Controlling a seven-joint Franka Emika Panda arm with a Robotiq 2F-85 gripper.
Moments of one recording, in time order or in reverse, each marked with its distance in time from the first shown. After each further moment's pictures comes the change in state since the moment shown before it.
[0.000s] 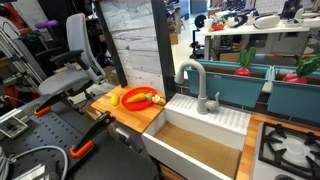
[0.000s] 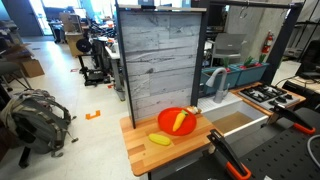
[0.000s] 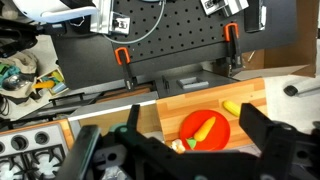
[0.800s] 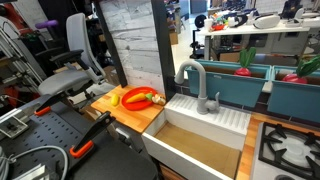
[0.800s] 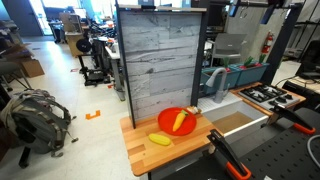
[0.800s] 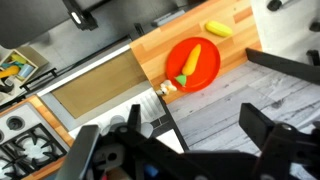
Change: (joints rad) arm 0.000 0.358 -0.001 0.153 0.188 0.410 0.141
